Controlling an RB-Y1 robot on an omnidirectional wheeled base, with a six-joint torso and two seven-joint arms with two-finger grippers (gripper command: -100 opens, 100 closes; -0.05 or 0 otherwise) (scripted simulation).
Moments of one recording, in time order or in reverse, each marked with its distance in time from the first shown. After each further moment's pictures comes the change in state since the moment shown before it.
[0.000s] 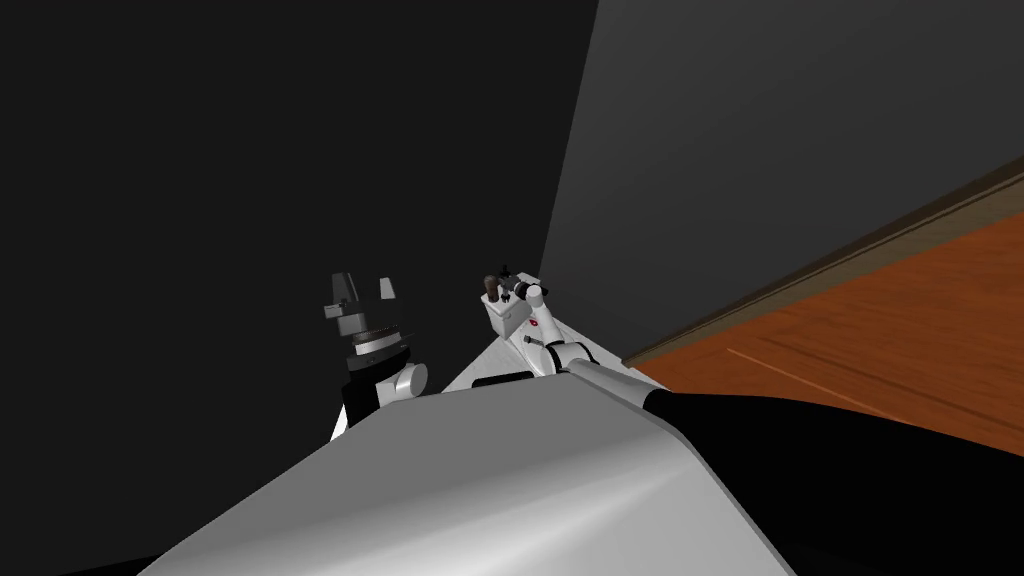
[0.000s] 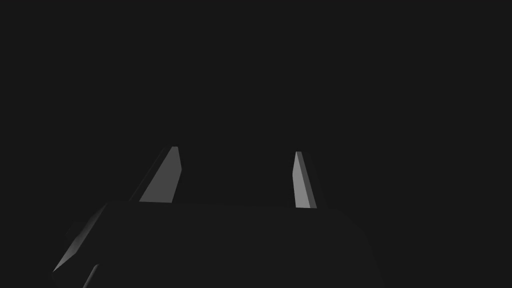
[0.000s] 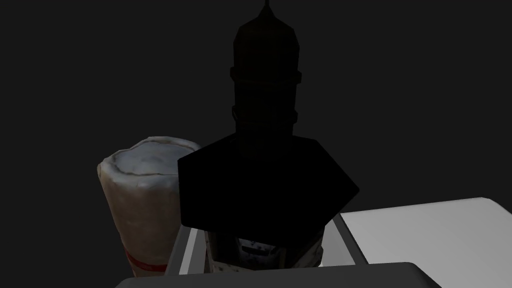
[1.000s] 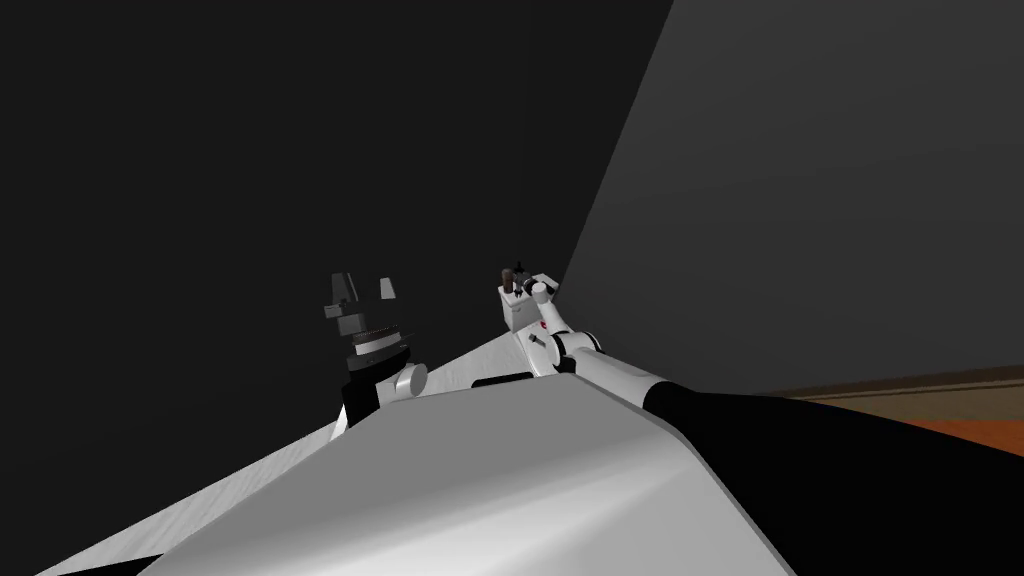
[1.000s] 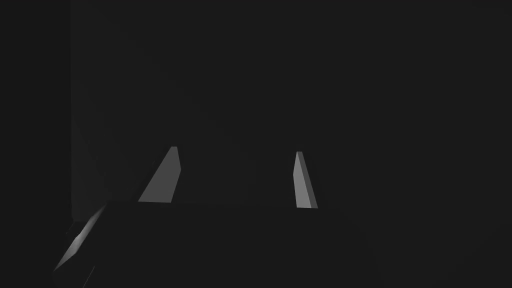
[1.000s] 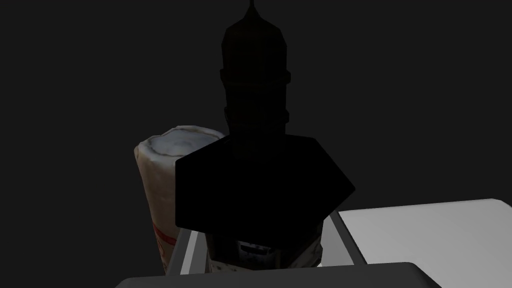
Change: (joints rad) left arm 0.000 0.000 0.000 0.000 0.000 0.000 0.000; right arm -0.096 -0.095 -0.047 0.199 -0.027 -0.247 -0.014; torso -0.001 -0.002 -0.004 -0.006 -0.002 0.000
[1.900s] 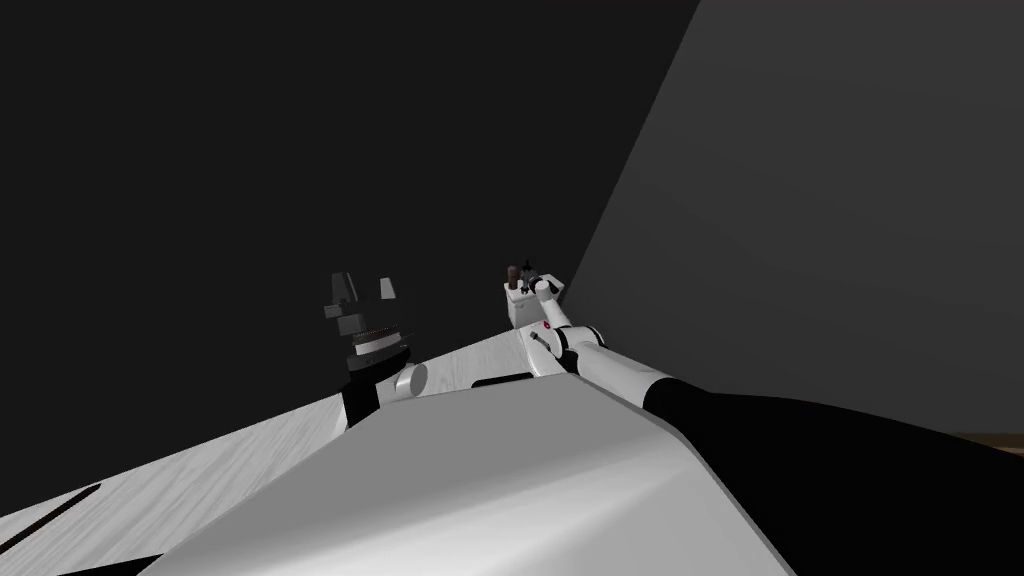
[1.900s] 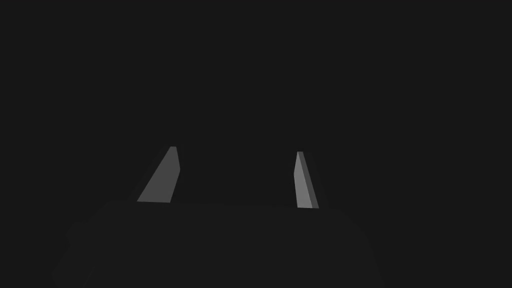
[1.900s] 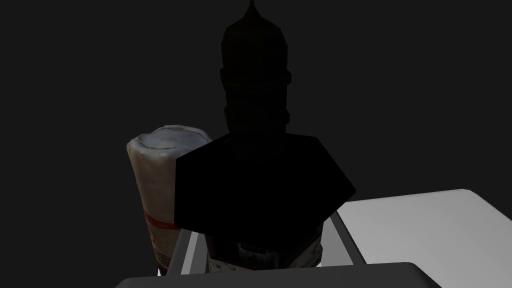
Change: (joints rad) left arm 0.000 0.000 0.000 0.000 0.000 0.000 0.000; right arm -0.051 -0.049 -0.027 0.097 -0.007 -0.133 -0.026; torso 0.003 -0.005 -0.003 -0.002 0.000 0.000
